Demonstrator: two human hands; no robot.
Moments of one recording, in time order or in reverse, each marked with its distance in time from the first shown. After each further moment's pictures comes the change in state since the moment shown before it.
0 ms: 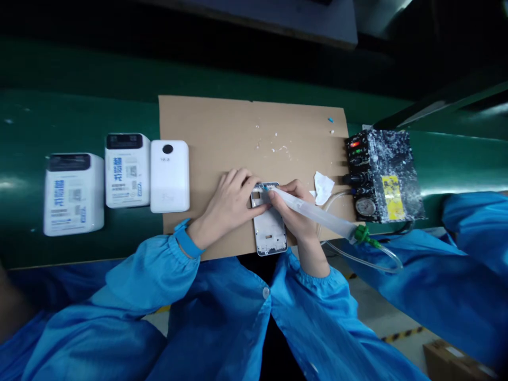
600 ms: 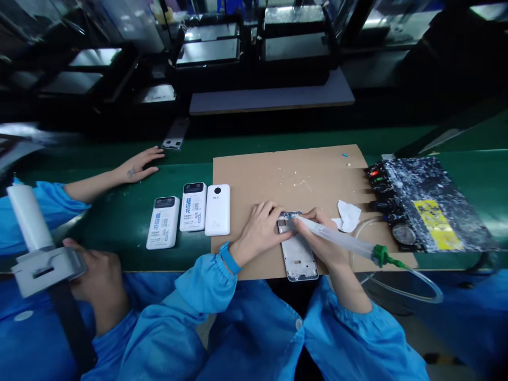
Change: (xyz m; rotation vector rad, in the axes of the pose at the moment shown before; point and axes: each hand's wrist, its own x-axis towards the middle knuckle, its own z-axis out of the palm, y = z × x) left_hand 0.004 -0.002 0.001 -0.065 -0.061 -0.073; right_hand 0.007 0.004 -0.001 -0.026 -0.031 0.036
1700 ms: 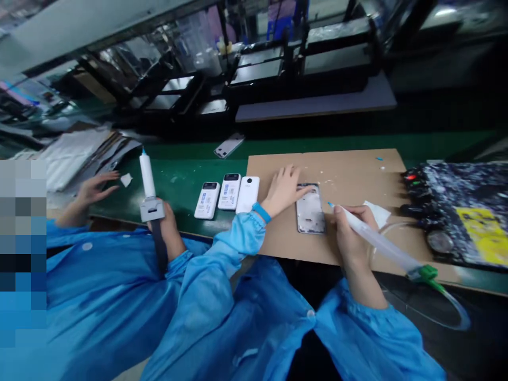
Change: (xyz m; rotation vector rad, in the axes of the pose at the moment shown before) left_hand 0.069 -0.003 -0.036 0.331 0.036 -0.184; right_hand 0.001 -0.006 0.007 0.322 0.442 -0.008
